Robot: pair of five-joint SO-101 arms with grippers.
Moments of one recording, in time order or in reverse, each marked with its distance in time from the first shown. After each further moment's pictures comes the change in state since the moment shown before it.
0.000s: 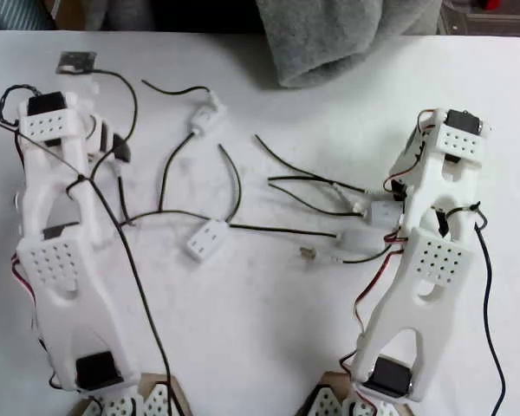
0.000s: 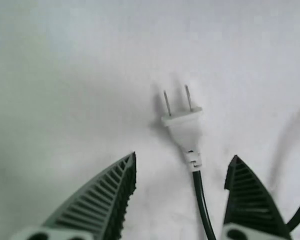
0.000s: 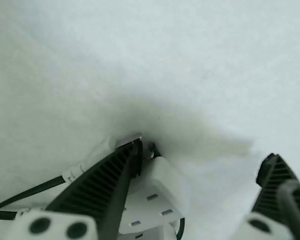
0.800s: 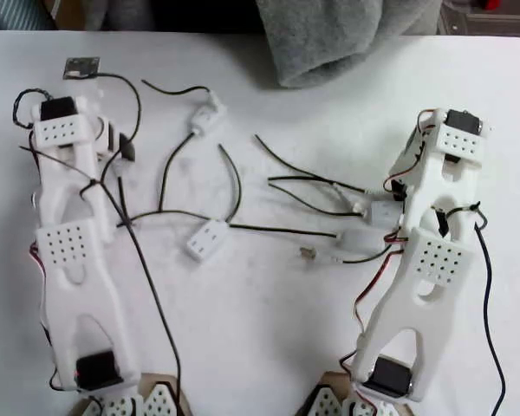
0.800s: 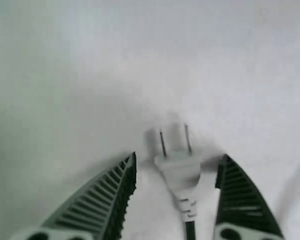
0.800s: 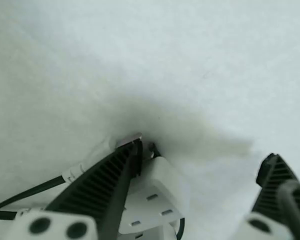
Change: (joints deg) left arm 1.6 18.8 -23.9 2.9 5.1; right arm 0.0 0.0 0.0 0.0 0.0
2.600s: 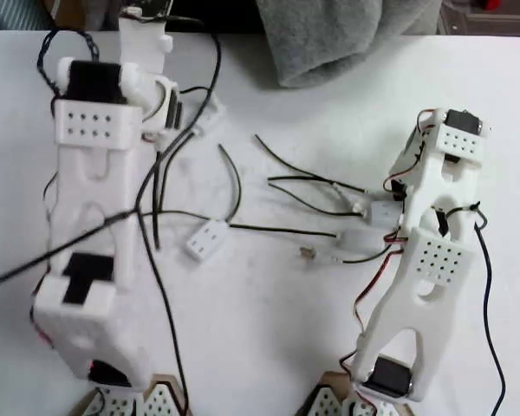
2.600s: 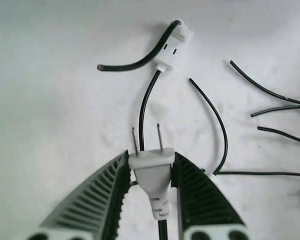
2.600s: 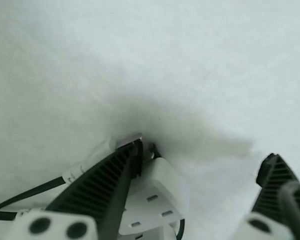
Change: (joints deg) left arm 19.6 -52.0 21.8 18.5 6.9; right arm 0.0 0.0 0.0 -0.4 0.1
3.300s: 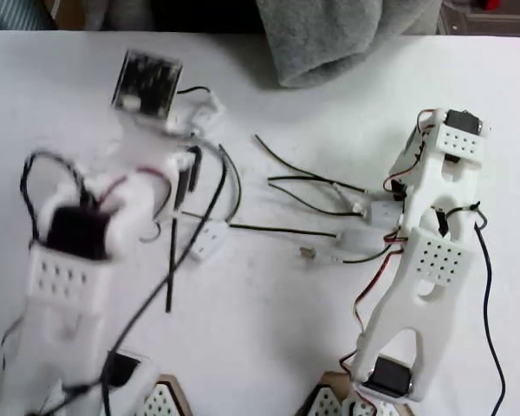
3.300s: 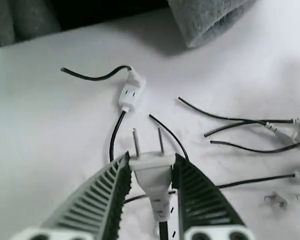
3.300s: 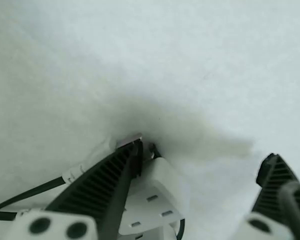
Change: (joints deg) left arm 9.1 -55.8 66.2 -36.2 0.0; right arm 0.0 0.0 0.2 -0.1 0.0
